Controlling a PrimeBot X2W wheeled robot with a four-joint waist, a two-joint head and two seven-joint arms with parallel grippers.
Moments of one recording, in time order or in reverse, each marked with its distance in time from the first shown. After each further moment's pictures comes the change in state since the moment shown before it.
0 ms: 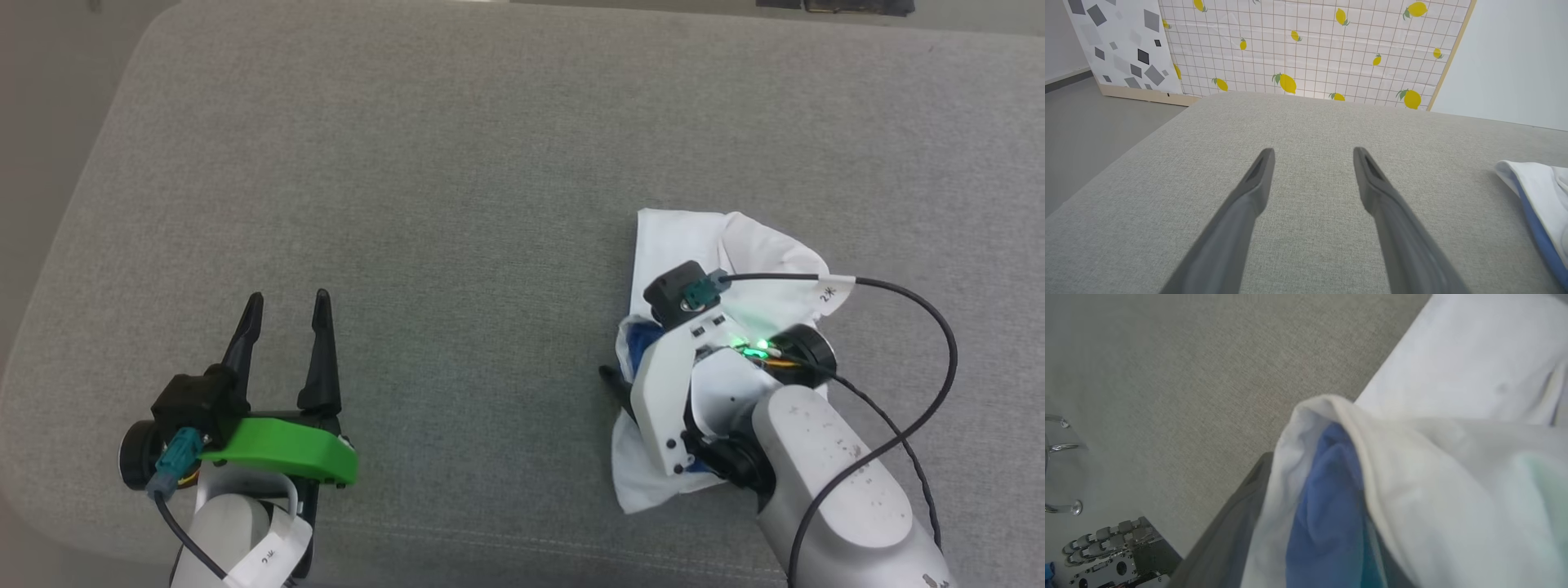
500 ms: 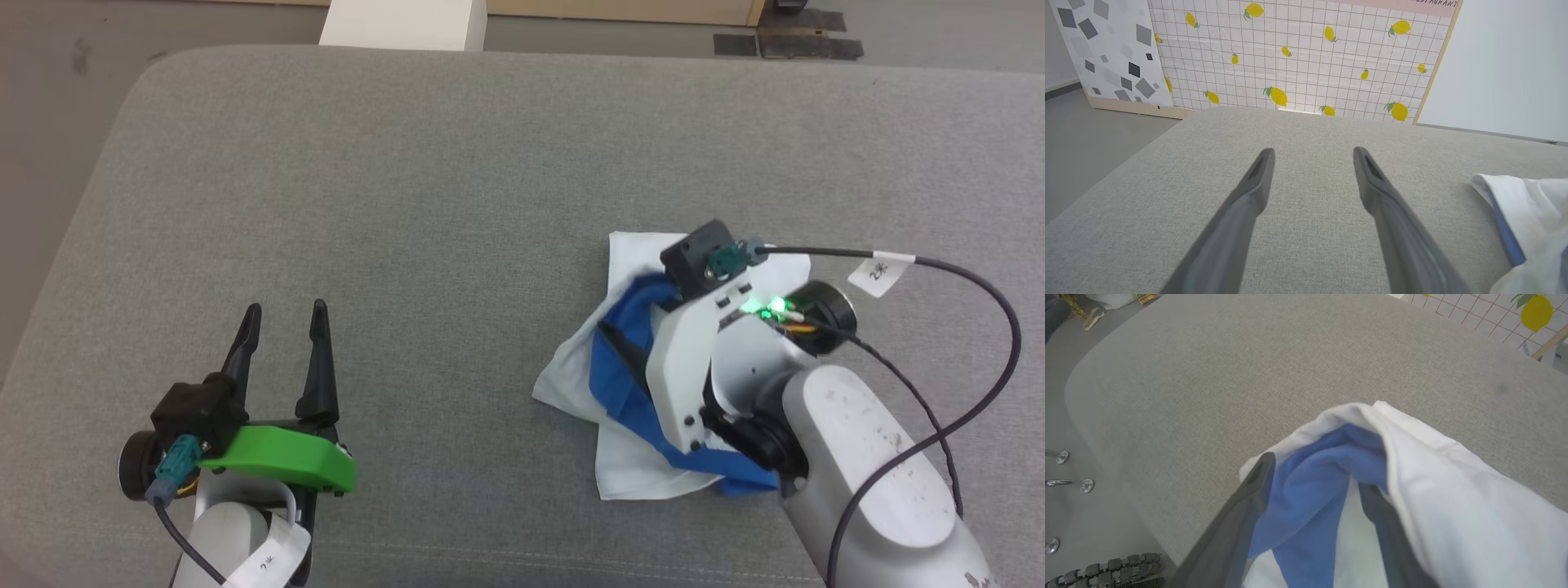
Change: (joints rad) left arm 0.012 -0.001 0.010 0.012 0.000 0.000 0.000; right arm -0.018 -0.058 0.022 -0.177 0.054 0.000 -0.016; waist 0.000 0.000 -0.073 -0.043
